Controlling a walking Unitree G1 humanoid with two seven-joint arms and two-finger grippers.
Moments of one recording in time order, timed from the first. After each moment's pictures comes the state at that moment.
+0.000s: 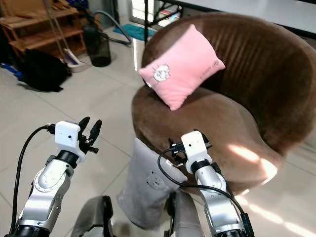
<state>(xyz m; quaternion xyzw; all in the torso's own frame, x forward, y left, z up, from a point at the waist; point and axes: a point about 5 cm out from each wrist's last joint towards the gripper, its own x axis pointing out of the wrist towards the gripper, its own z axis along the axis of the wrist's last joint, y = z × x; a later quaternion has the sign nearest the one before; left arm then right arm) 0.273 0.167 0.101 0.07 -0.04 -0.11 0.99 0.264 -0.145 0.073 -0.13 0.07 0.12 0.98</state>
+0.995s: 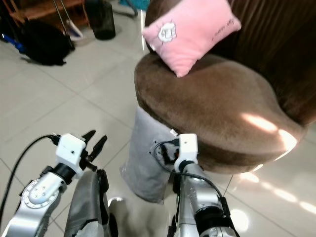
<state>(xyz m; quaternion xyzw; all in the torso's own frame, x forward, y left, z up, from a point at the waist) 0.238 0.162 0.108 0.13 0.00 -0.20 0.97 0.292 -0.130 0.023 0.09 0.20 0.08 0.97</state>
